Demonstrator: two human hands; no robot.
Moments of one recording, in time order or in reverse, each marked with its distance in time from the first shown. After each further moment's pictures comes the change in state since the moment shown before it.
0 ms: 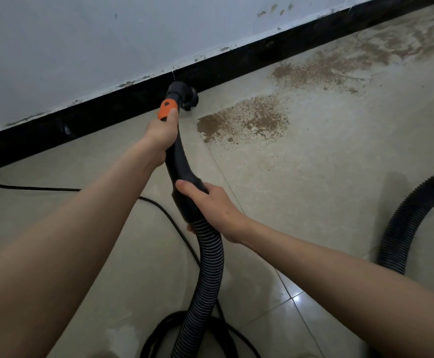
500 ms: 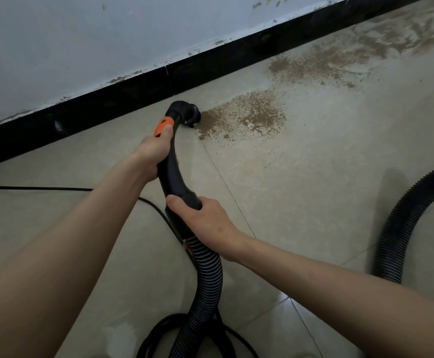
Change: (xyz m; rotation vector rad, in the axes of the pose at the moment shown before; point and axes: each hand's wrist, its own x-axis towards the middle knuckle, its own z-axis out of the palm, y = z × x) left_hand -0.003 -0.025 -0.002 -0.024 -0.057 -0.138; right_hand -0.014 0.010 0.007 -0.048 0.021 0.060
